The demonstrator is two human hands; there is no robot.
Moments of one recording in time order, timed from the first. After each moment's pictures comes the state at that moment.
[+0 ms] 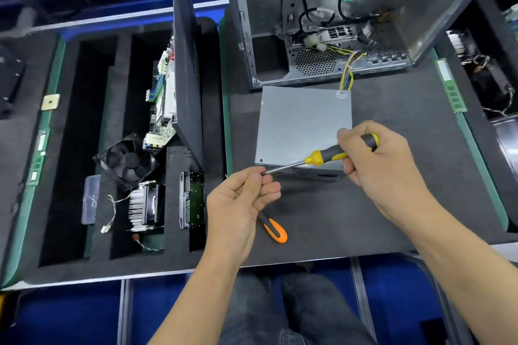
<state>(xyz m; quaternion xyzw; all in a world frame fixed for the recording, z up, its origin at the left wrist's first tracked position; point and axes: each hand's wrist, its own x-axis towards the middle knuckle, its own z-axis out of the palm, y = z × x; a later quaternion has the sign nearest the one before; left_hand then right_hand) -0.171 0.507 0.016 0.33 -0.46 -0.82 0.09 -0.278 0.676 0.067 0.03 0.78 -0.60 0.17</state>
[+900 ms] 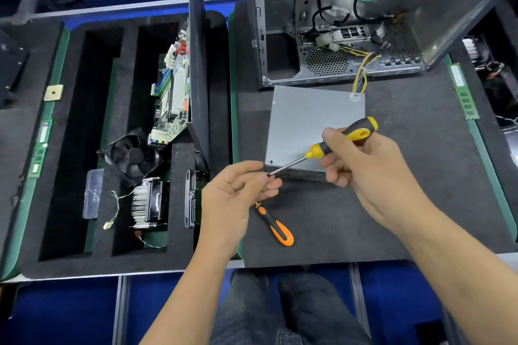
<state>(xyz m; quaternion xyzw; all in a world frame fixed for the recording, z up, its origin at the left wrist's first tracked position) -0.168 0.483 0.017 0.27 -0.52 -0.80 0.09 -0.278 0.651 0.066 0.04 0.69 -0.68 0.25</state>
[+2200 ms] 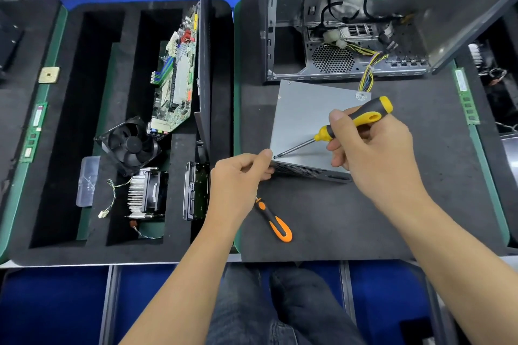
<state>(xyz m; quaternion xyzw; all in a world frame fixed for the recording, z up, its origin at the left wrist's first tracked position) -0.195 0.475 0.001 0.33 -0.68 -0.66 0.03 -0.283 0.637 0.079 -0.02 0.82 -0.56 0.12</state>
